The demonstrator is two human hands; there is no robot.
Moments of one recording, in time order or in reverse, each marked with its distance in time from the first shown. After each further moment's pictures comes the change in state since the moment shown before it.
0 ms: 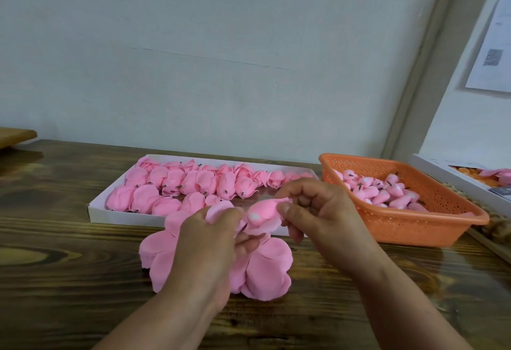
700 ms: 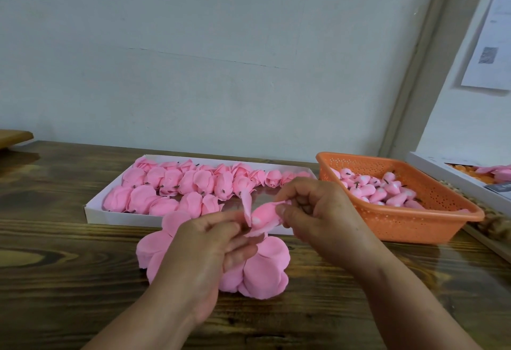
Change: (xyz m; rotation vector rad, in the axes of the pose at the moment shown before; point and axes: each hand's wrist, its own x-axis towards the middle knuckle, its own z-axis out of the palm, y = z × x) left_hand -0.004 -0.002 -0.015 0.075 -0.206 -0.025; right_hand 0.001 -0.005 -0.004 -0.301 -0.015 0.005
